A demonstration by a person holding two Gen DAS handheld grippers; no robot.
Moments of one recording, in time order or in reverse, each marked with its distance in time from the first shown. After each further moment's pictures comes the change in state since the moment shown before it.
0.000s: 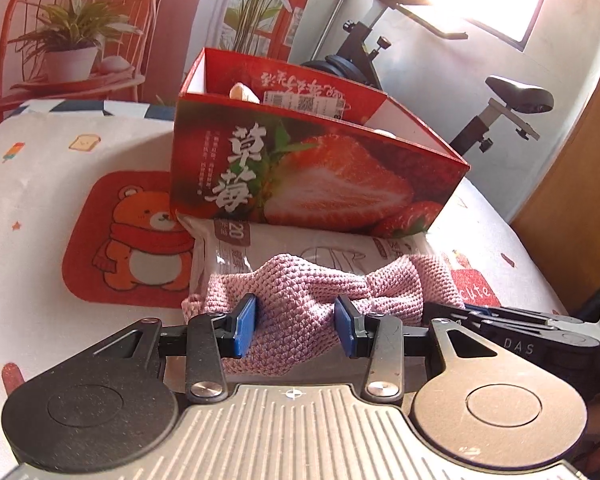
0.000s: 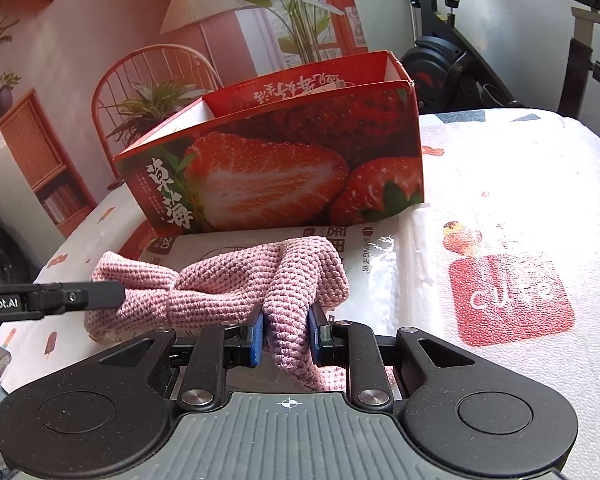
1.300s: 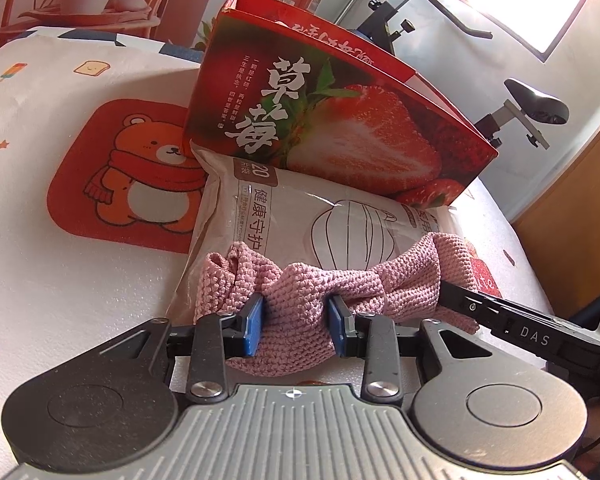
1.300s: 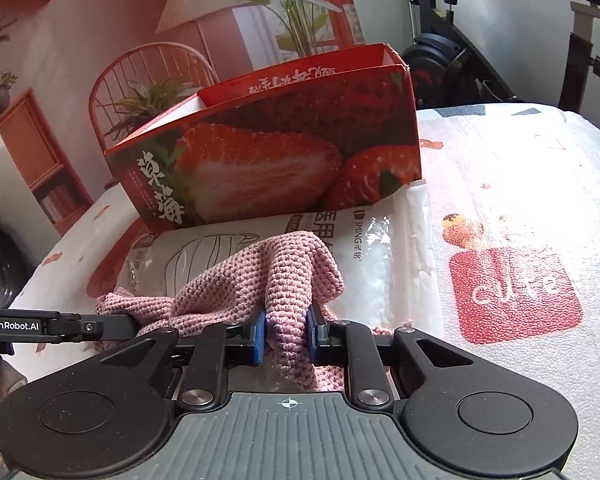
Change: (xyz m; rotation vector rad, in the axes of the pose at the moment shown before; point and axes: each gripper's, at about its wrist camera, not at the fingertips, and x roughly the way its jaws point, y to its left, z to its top) left arm 0.023 0.030 -0.018 -0.124 0.077 -0.062; right arm 0.010 -0.005 -0.006 0.004 0.003 0.007
